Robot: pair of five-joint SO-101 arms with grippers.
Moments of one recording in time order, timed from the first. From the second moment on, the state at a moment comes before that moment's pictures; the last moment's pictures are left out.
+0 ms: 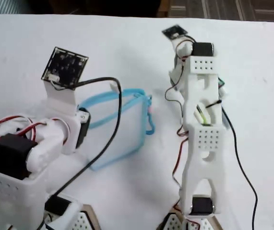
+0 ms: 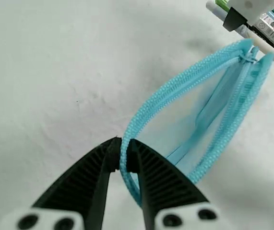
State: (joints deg) left arm 10.4 -39.4 4.9 100.2 0.2; right arm -2.9 51.4 -61.8 100.6 30.6
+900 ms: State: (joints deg) left arm 10.4 -39.4 5.0 100.2 0.2; right arm -6.1 35.6 -24.9 97.9 30.7
